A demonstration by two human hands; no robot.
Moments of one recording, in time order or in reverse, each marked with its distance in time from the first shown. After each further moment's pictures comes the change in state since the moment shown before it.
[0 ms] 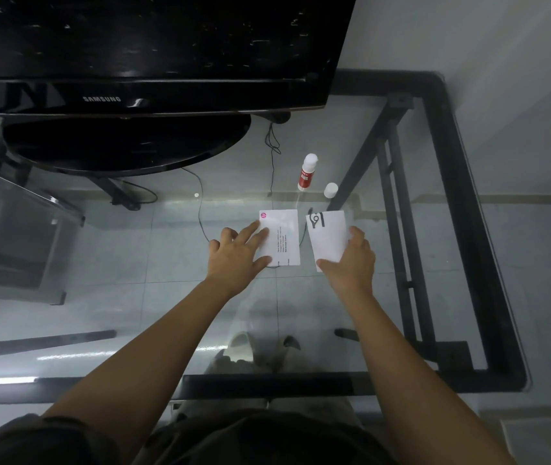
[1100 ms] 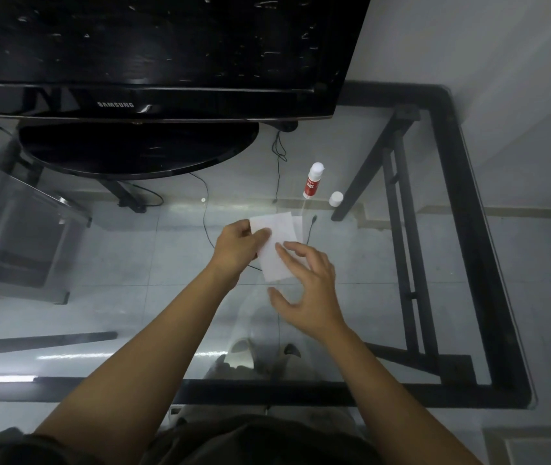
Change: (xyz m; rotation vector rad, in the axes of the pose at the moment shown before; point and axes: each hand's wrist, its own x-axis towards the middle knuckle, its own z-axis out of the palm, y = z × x) left_hand -0.003 0.014 -0.061 -1.415 0.016 -0.406; right_hand -0.063 -0.024 0.013 0.167 -0.067 -0.744
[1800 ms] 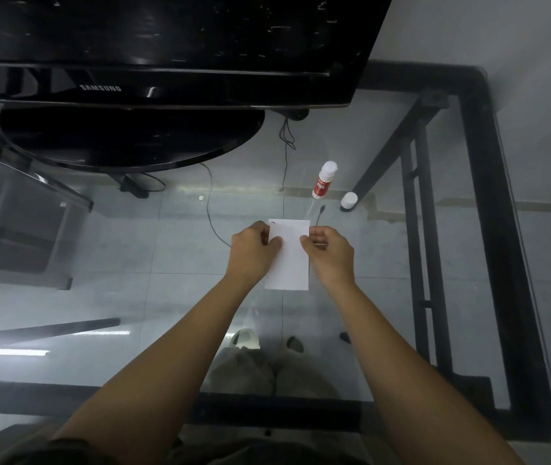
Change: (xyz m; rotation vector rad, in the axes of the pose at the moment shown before) left_hand 0.042 -0.024 0.024 0.615 0.158 0.147; right_hand 0.082 0.050 0.013 0.250 0.039 0.704
